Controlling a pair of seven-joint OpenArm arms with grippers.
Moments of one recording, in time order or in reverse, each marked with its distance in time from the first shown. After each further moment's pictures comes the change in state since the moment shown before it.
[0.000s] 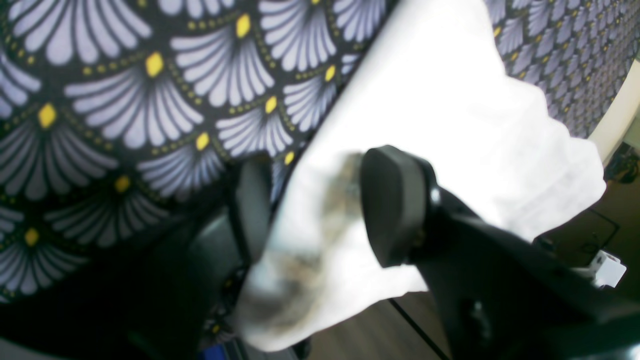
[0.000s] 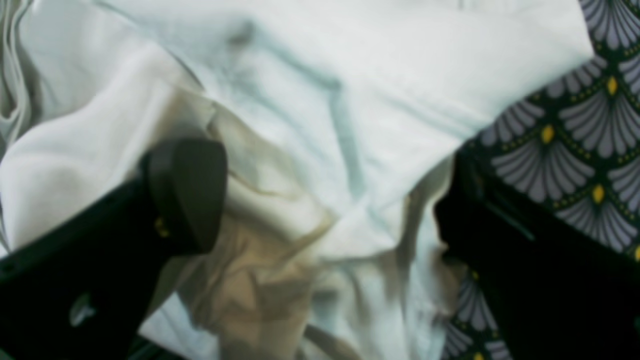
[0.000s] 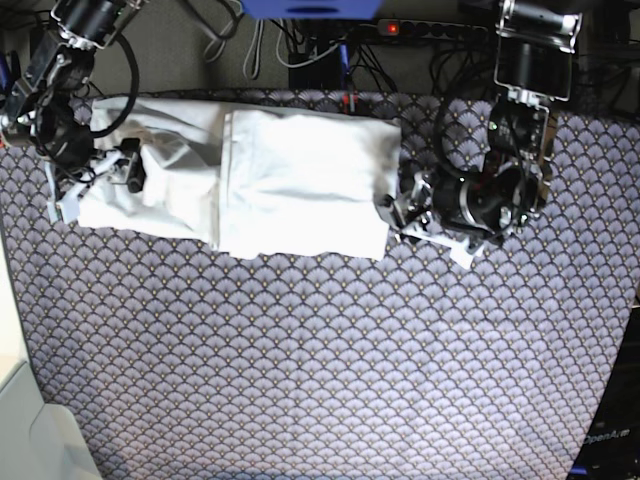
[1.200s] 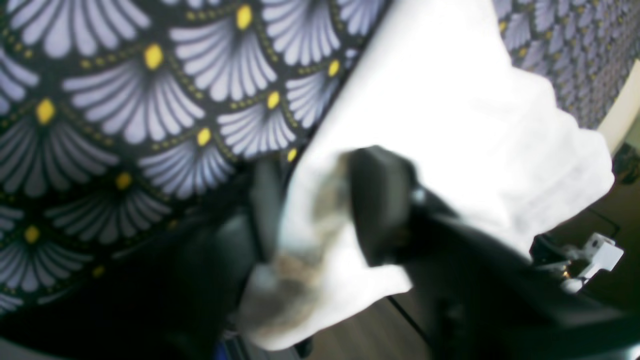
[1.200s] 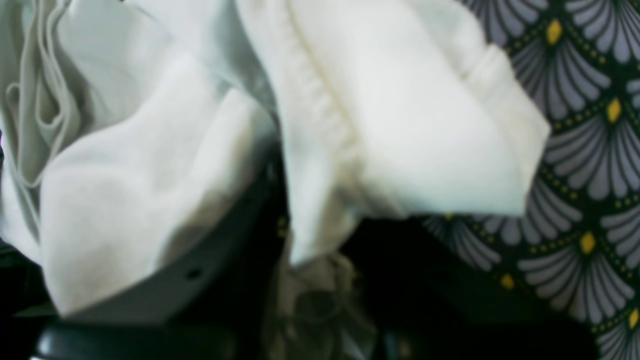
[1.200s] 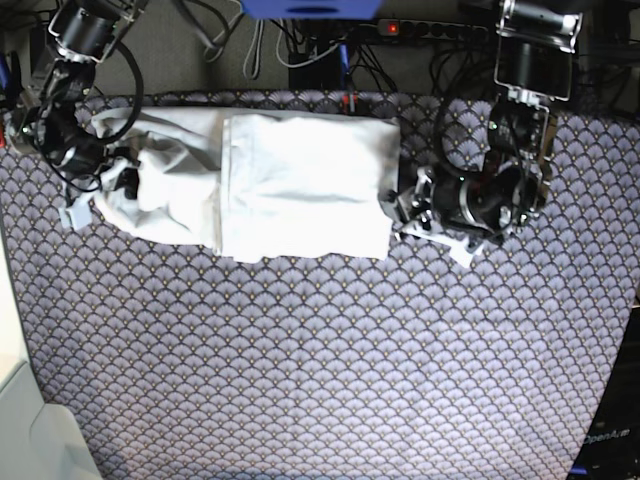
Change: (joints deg) left arm 0.0 -0.1 0.2 -0.1 0.0 0.0 0.2; right arm 2.6 2.2 -2.6 -10.5 5.6 0.9 1.5
